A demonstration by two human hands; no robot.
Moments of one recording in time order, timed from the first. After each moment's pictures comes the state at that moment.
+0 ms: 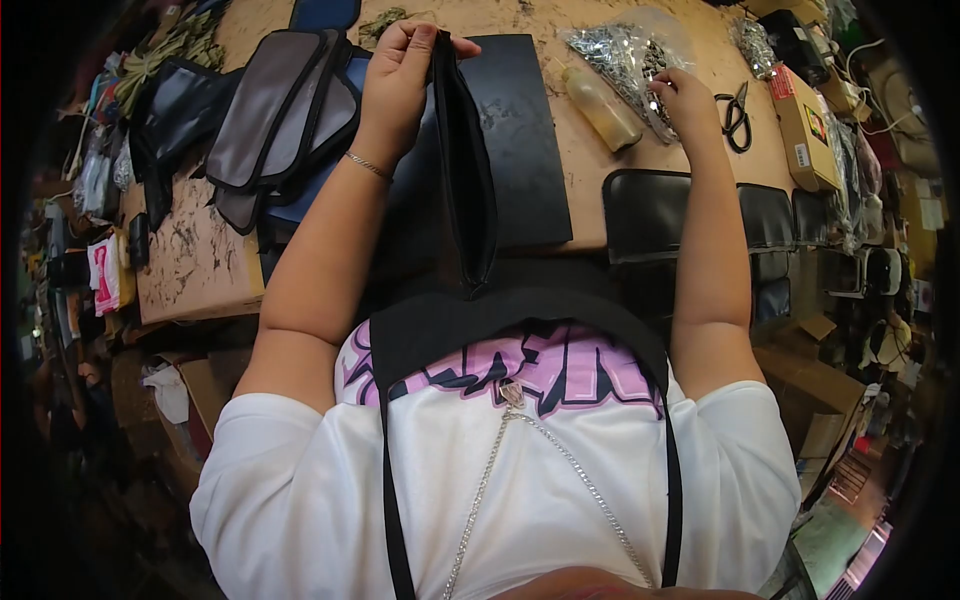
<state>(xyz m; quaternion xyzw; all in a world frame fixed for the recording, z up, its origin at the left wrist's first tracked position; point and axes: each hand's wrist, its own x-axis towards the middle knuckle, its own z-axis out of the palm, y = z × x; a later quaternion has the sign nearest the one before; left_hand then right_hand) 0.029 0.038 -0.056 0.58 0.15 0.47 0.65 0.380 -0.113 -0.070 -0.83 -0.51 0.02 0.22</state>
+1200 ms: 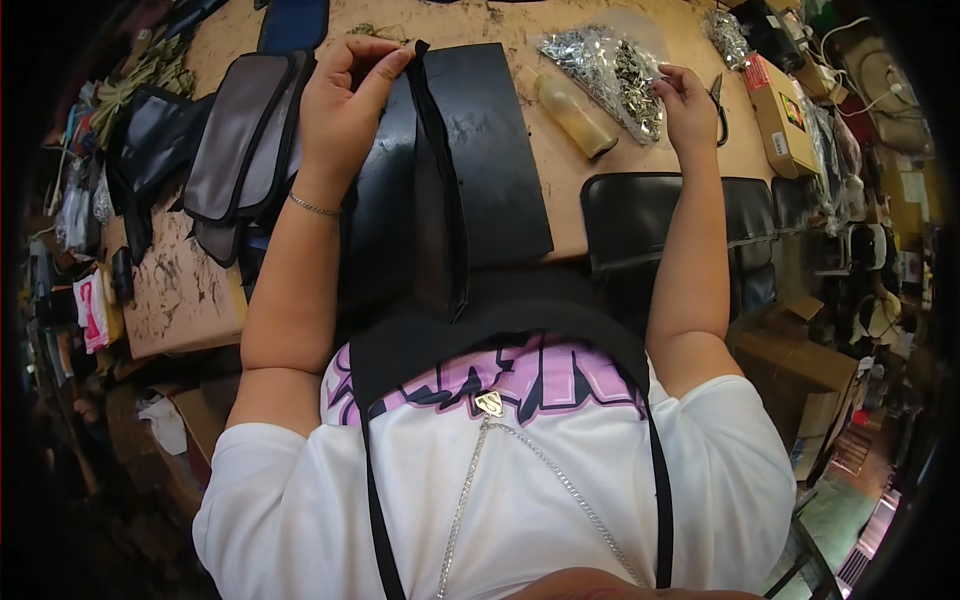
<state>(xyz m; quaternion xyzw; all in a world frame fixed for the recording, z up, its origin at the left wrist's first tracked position) 0.005 0.037 -0.031 0.70 0.19 0.49 0.49 0.382 -0.133 -0.065 -0.76 -0.44 0.04 0.48</state>
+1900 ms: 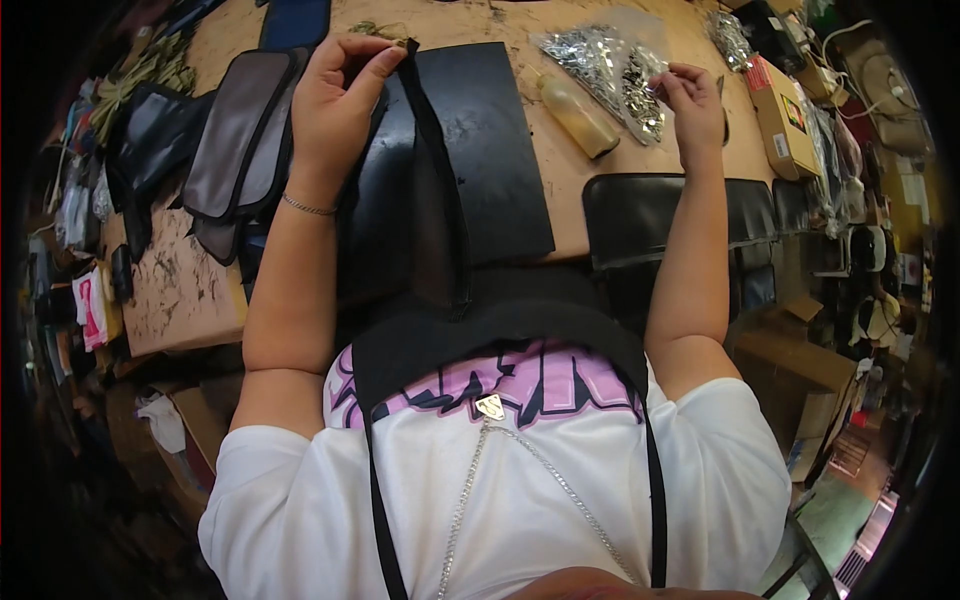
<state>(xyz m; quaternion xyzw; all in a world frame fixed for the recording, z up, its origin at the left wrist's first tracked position) -0.001 0.041 -0.029 0.71 0.20 0.49 0.47 0.376 -0.133 -0.059 -0.64 -0.38 0.21 0.64</state>
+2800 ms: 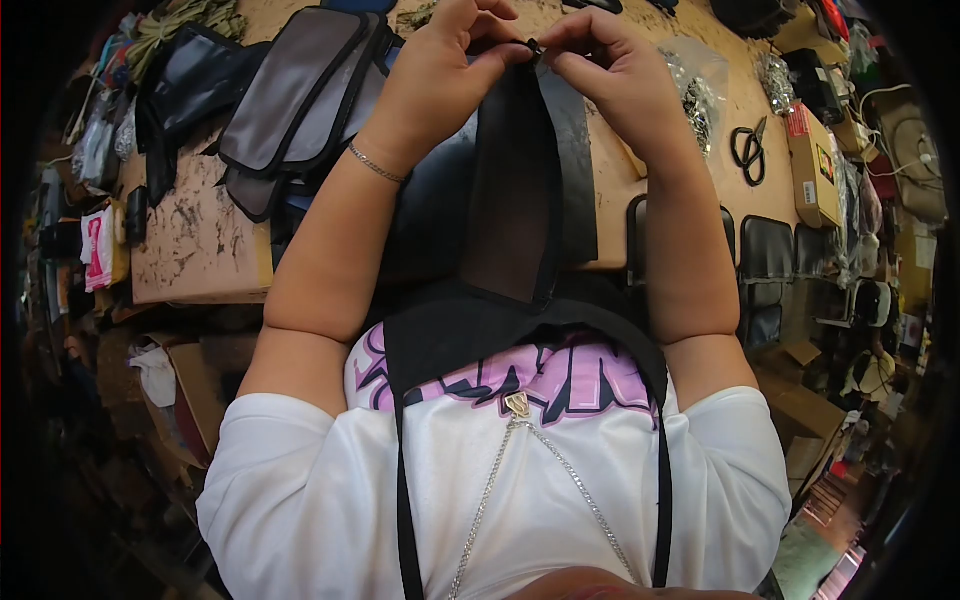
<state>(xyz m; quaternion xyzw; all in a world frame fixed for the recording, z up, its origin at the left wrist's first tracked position) 0.006 0.026 -0.004 0.70 0.20 0.41 0.55 0.189 -0.051 0.021 -0.56 -0.57 0.35 0.48</state>
